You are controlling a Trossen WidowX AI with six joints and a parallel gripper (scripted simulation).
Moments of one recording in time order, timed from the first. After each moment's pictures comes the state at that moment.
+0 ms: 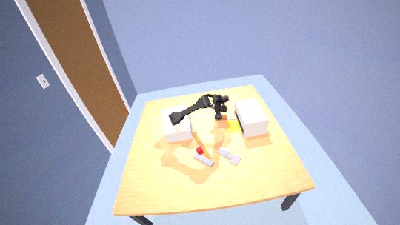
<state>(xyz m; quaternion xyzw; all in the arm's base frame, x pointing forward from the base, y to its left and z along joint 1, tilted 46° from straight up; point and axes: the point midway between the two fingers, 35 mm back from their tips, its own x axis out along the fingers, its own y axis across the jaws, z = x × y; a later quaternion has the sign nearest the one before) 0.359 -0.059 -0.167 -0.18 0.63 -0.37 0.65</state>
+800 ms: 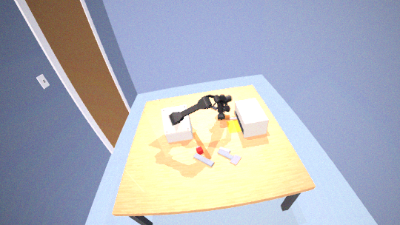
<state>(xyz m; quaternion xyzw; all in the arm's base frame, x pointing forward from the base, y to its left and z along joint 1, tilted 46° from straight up) 0.383 -0.065 -0.163 -0.18 0.63 -0.37 0.65</state>
